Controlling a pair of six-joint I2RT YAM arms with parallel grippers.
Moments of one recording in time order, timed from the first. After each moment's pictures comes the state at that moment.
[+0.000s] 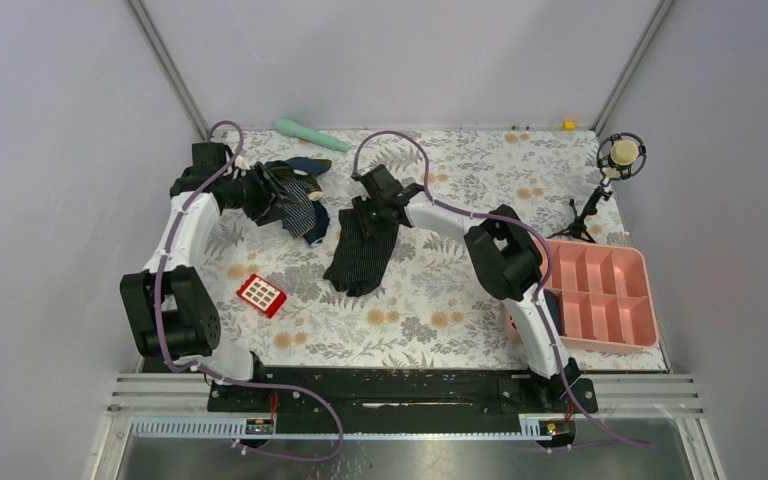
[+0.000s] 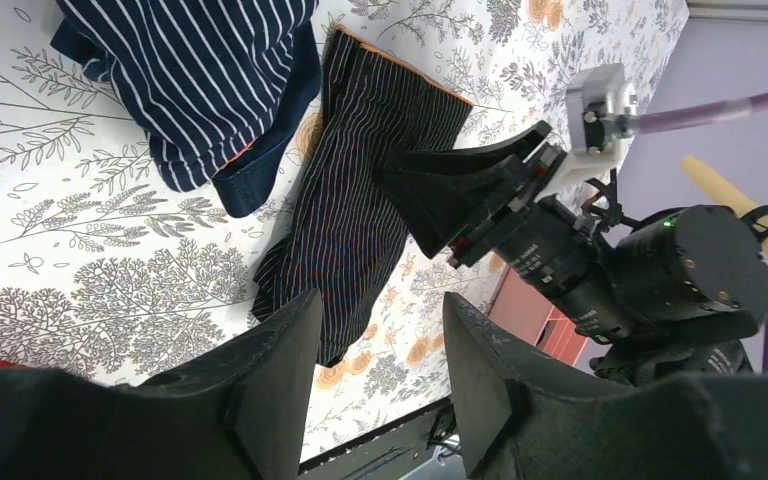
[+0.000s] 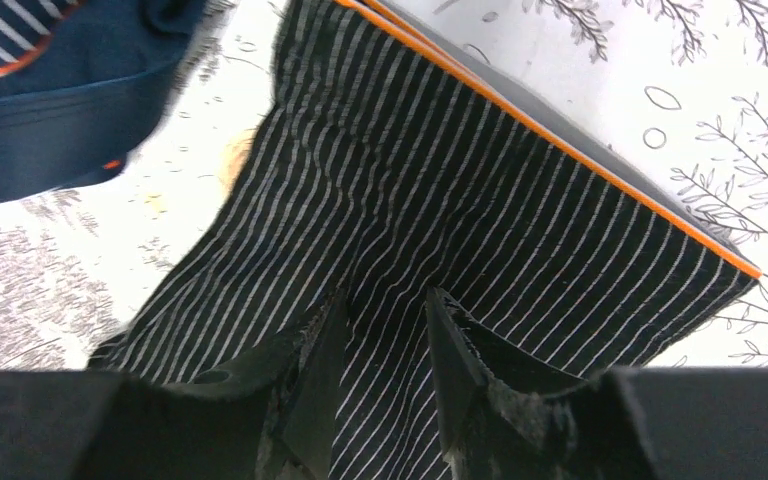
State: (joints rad) left arm 0.13 1.54 1.27 -0.69 0.60 -0.59; right arm 0.73 2.27 1.76 -0.41 -0.09 0.28
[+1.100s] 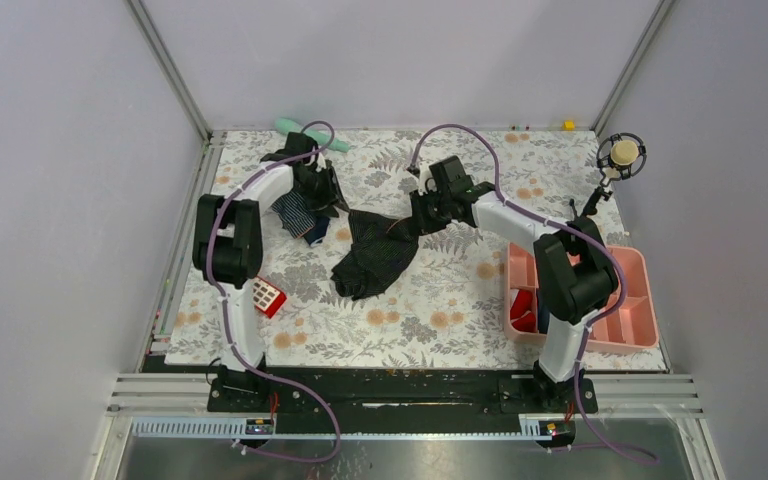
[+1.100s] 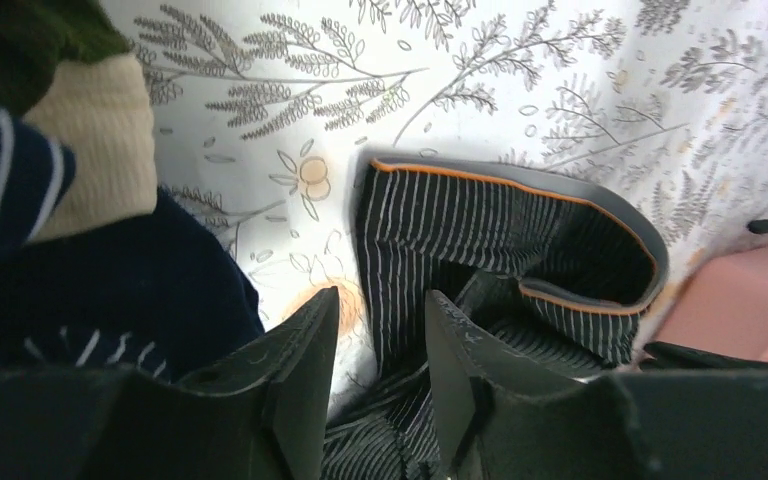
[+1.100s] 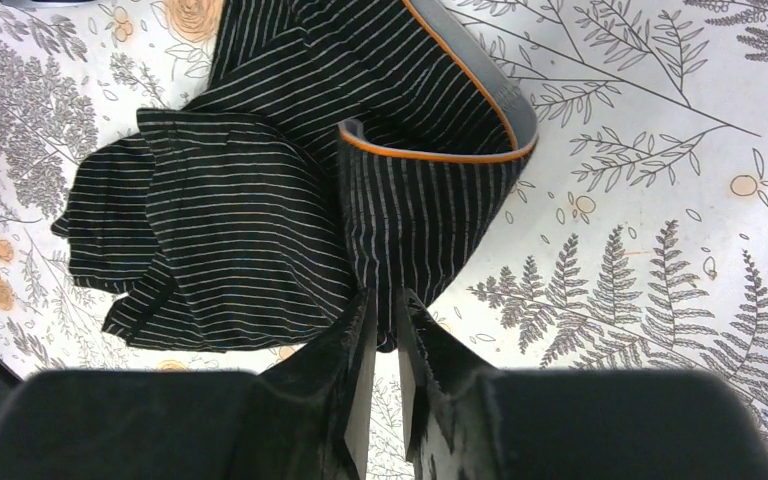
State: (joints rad) left arm -0.17 2.07 1.59 -0.61 0.42 -0.47; right arm 0.52 1.86 1.32 -0.37 -0.30 0.15
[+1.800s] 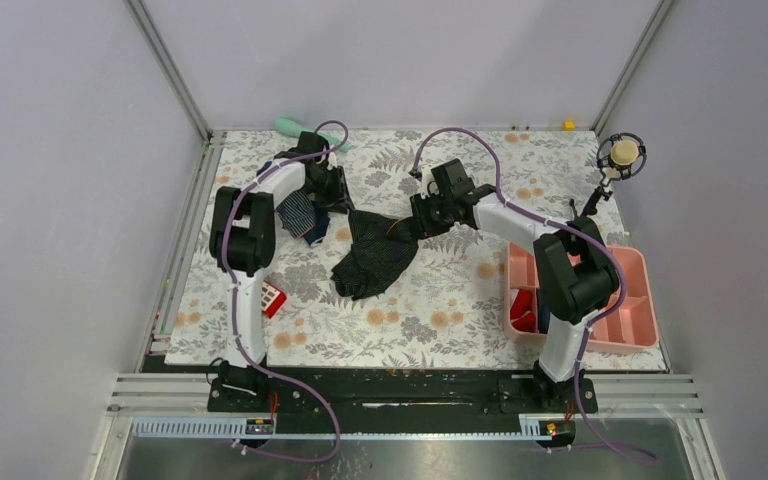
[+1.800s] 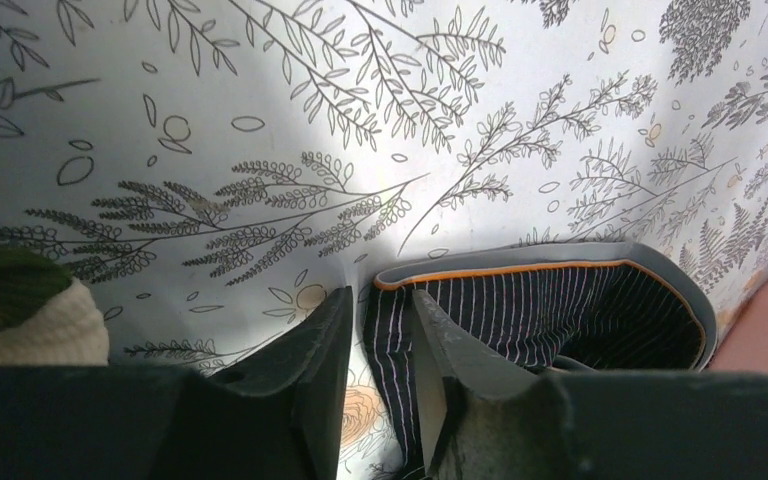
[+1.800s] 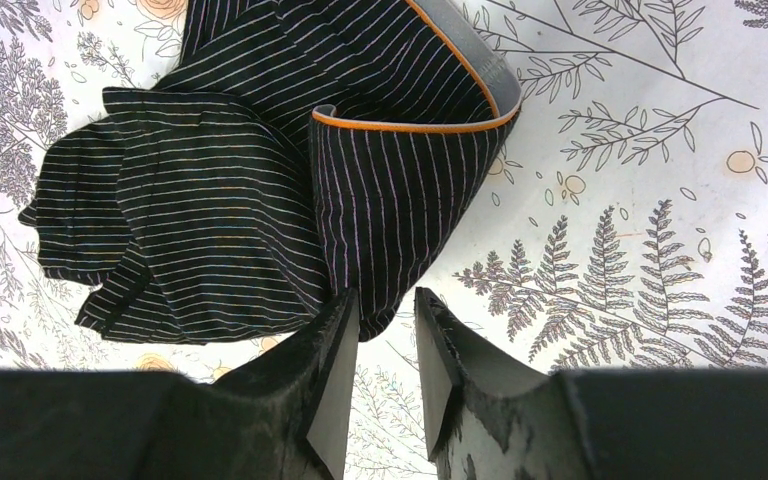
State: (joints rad) left arm -0.20 2.26 1.74 -0.61 0.40 -0.38; right arm 0.50 1.86 1.29 -0.37 -0.29 0.14
